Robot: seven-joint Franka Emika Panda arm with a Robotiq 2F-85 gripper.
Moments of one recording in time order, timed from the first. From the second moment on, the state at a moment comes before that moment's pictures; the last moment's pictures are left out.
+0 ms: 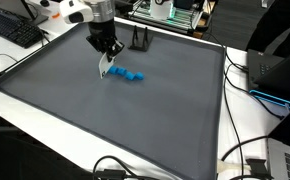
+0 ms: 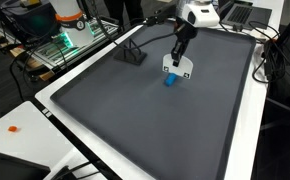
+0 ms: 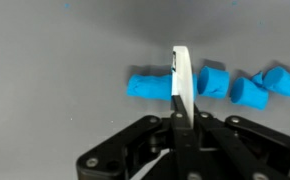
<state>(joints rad) 0.08 0.44 -0.01 -1.90 -0.15 2.29 0.05</state>
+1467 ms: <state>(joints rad) 0.05 0.46 -0.01 -1.92 -0.07 2.31 0.07</state>
